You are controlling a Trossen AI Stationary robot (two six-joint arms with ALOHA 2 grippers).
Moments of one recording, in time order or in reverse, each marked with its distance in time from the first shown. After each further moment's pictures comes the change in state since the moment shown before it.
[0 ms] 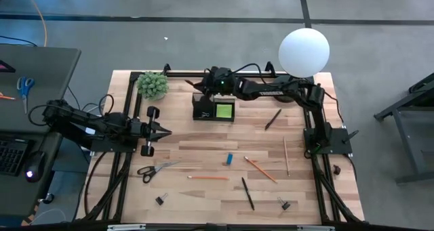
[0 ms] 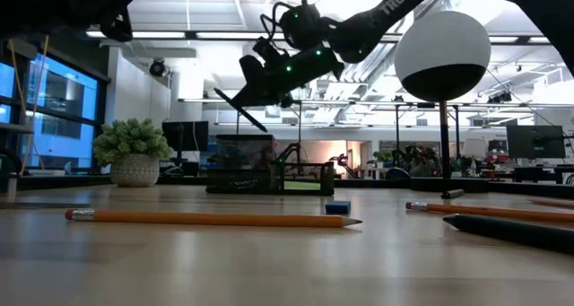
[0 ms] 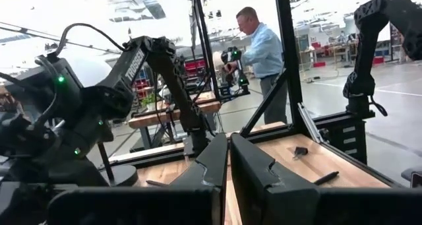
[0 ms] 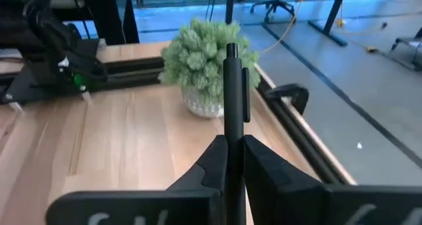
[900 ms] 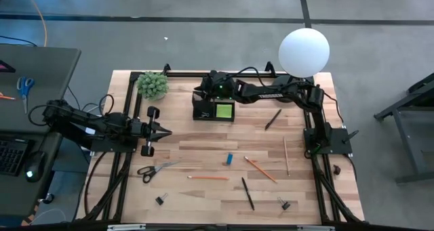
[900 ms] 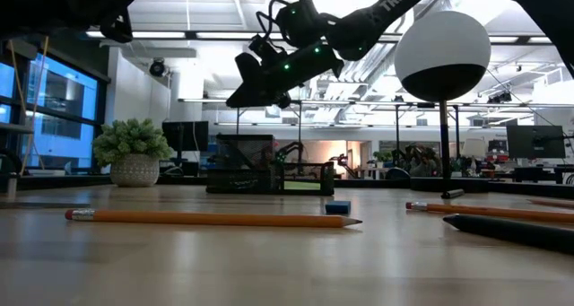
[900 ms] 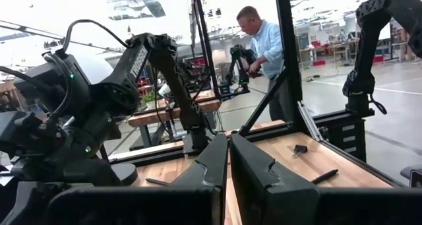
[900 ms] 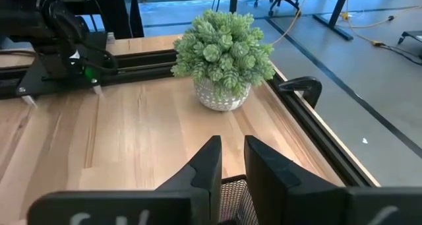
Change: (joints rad) left arm 0.000 0.000 0.000 -0.007 0.000 -0.002; right arm 0.031 0.000 -0.002 -0.021 0.028 0.015
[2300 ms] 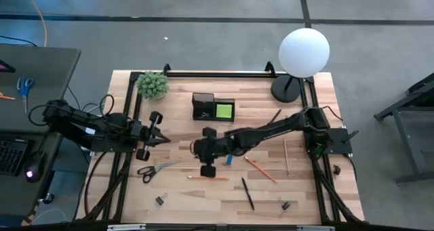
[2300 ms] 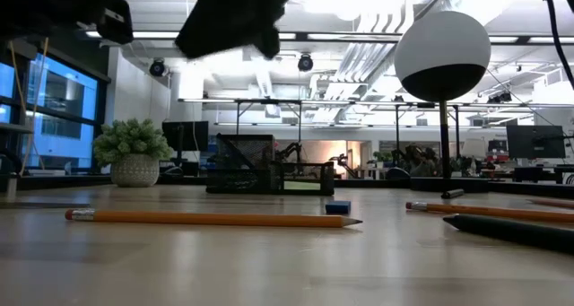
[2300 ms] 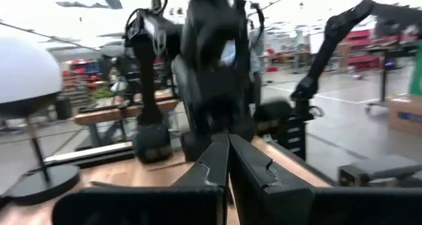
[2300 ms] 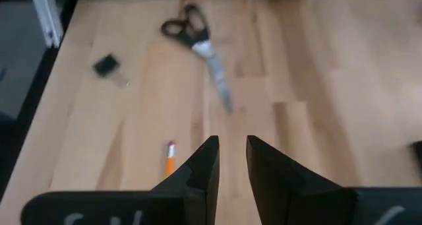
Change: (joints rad) left arm -0.001 0.000 0.000 -0.025 0.171 -0.107; right arm 0.542 0.019 0.243 -0.618 0.141 0.251
